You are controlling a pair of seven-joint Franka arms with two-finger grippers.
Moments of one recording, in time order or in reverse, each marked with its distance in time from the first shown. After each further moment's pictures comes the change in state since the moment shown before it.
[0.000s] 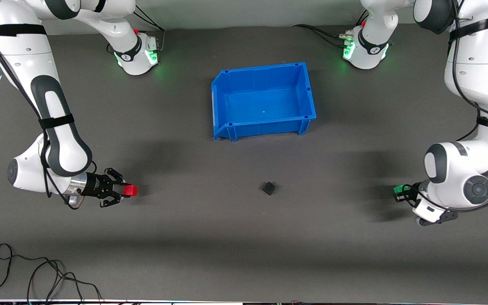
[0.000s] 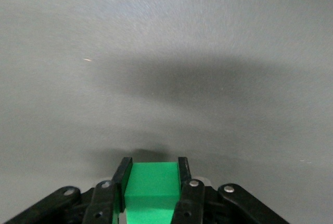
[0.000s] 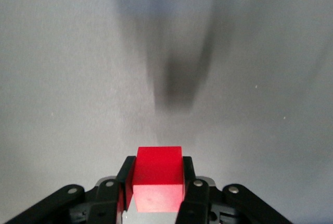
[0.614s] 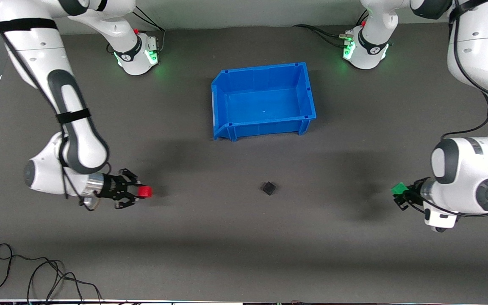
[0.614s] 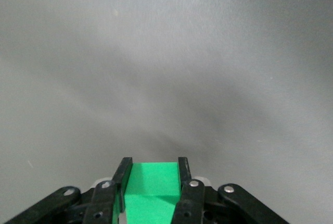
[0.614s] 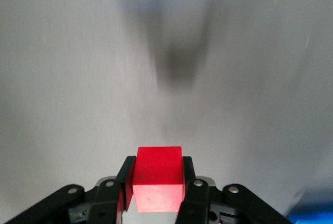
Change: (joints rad) left arm -0.074 -0.071 -0.029 0.103 -0.017 -0.205 -0.595; right arm 0.142 0.000 0.005 0.059 0.002 0.021 0.212
